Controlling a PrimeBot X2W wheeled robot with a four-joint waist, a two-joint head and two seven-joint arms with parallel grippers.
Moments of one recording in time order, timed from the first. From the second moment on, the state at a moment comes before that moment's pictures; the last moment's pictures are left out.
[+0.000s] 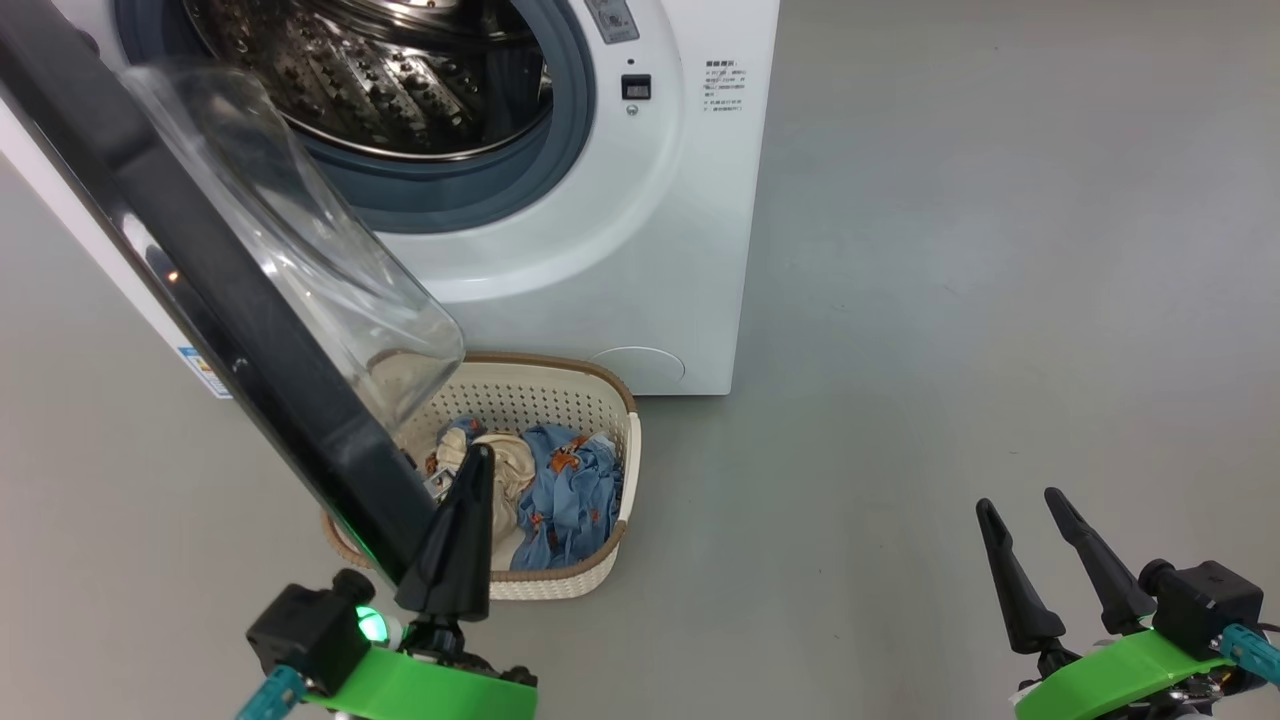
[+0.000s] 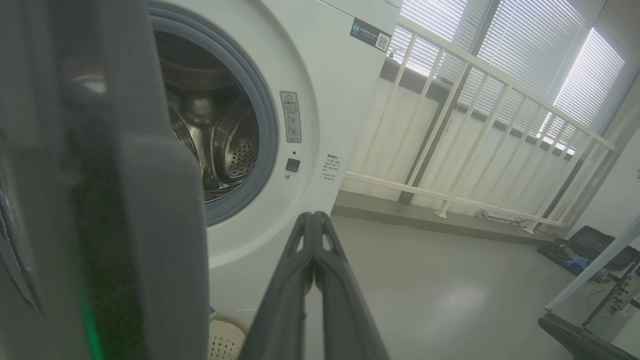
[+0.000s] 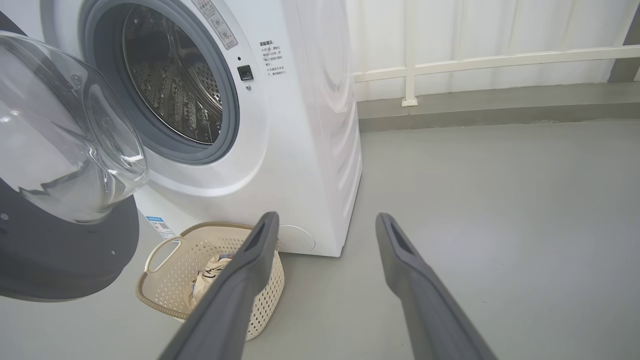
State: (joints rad) left arm -0.13 0.05 -0.32 0.08 -0.45 -0.09 -0.25; right arm -0.02 -0.24 0.17 0.22 0.44 0.13 -0.25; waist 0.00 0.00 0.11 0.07
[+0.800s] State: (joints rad) left arm -0.14 0.04 -0.21 0.13 -0.45 -0.11 -0.26; right arm -0.02 -0.24 0.17 0.21 0.44 0.13 -0.25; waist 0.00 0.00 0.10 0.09
